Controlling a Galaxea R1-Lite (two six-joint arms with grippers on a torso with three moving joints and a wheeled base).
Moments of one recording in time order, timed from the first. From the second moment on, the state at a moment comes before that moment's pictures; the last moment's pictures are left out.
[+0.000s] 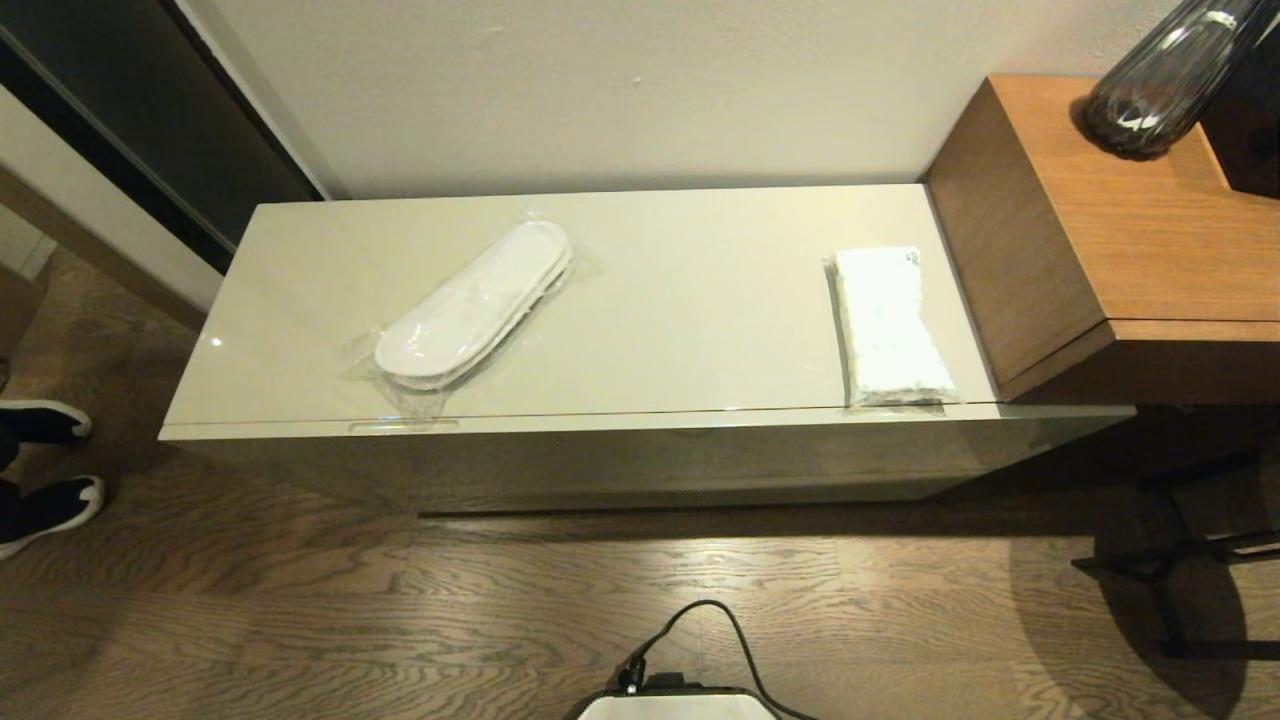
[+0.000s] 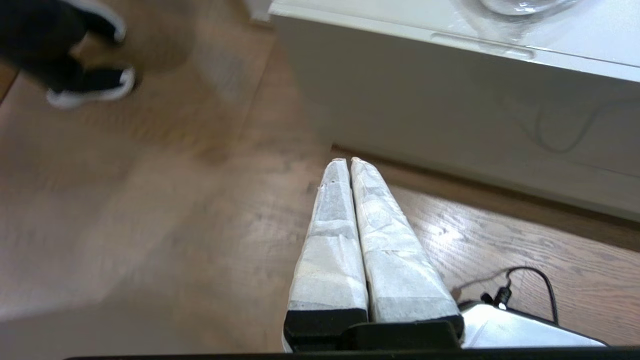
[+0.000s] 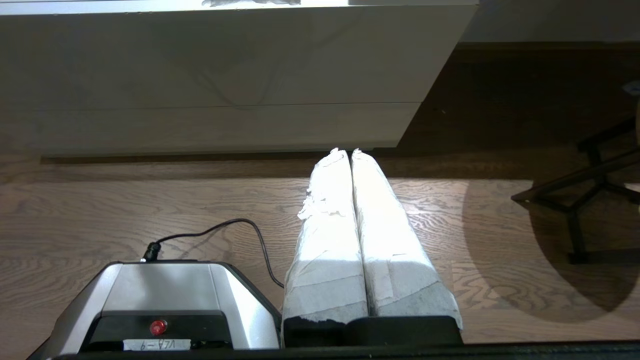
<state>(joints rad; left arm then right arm) 0.01 0.19 -0.23 0.09 0.31 -0.12 0.00 0.00 0.00 0.02 0.01 -0.04</state>
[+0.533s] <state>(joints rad) 0.01 0.01 -0.01 -0.13 0.10 -0.01 0.00 0.00 0.00 0.02 0.01 -0.04</state>
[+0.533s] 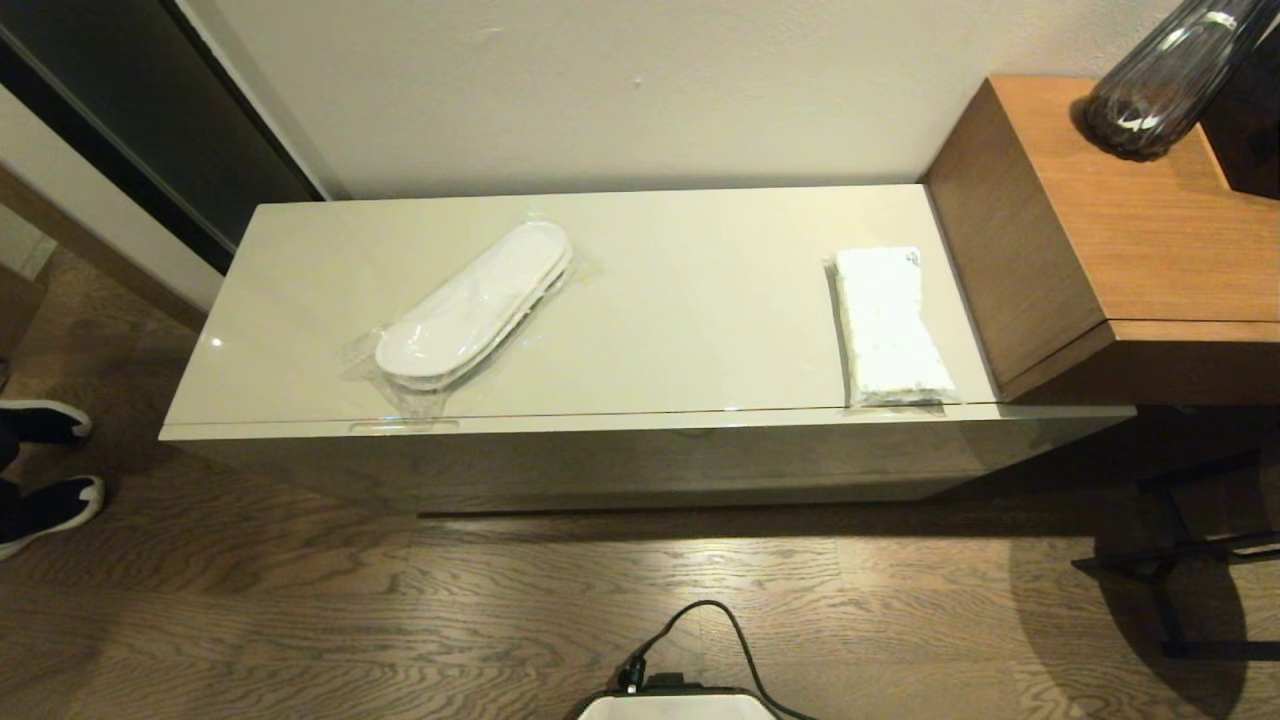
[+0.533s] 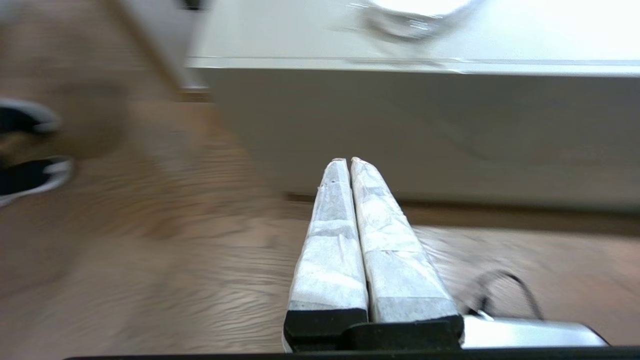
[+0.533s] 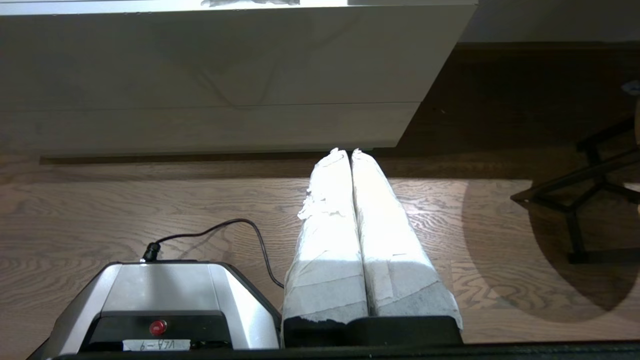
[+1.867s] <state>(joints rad) 0.01 0.00 0.00 -0.01 0.00 -0.05 0.00 0.00 0.00 0.02 0.01 -0.04</state>
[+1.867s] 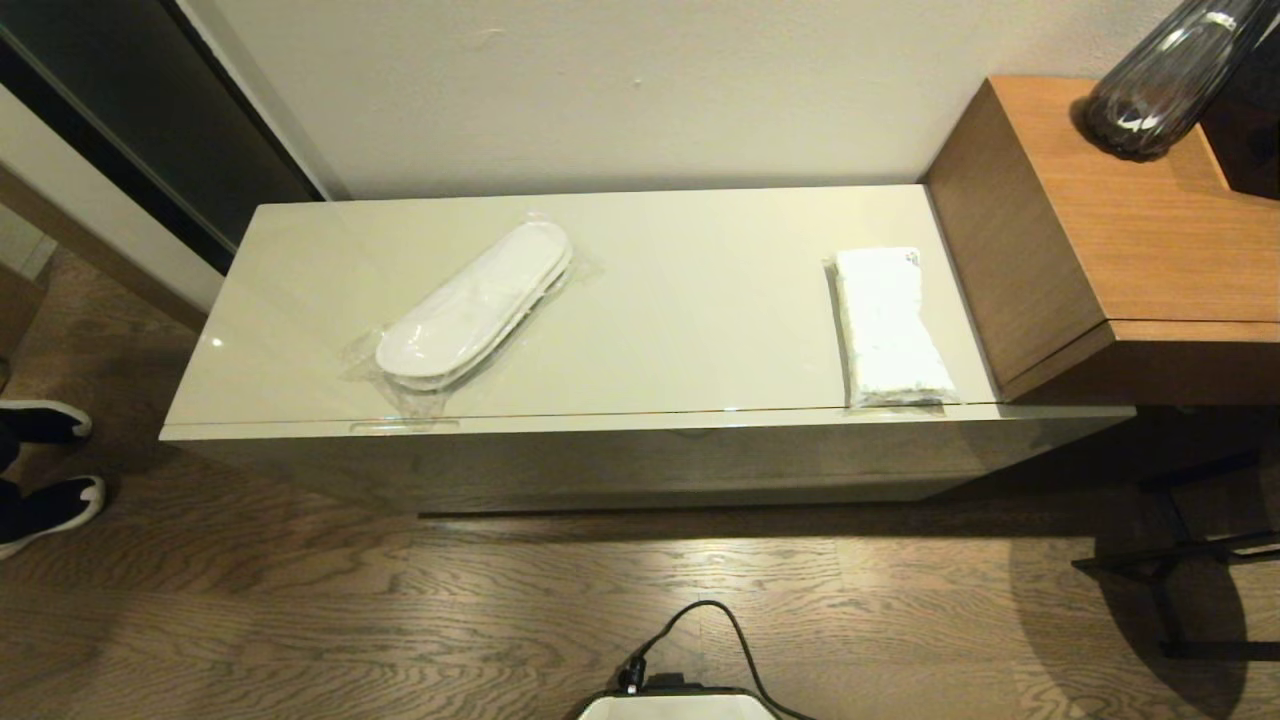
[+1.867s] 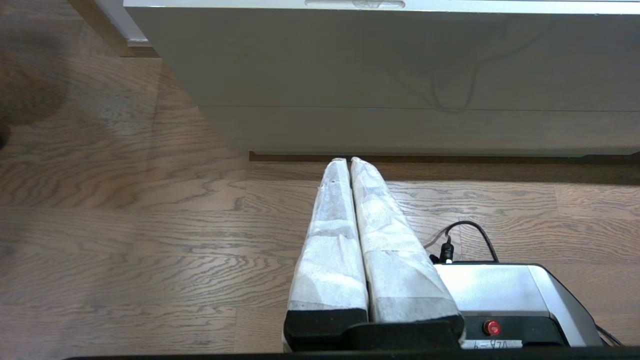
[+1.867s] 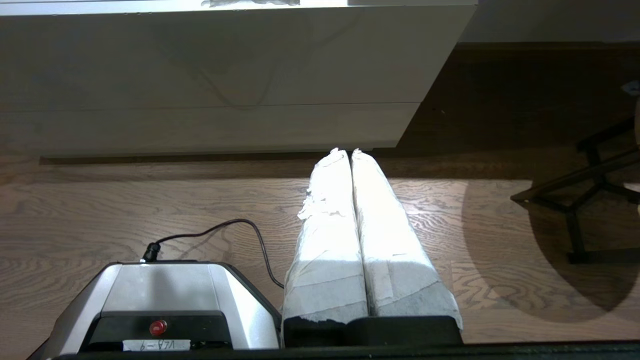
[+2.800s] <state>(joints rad) 0.01 0.00 0.00 -0.01 0.00 -0.05 0.00 0.00 0.00 0.02 0.00 0.00</state>
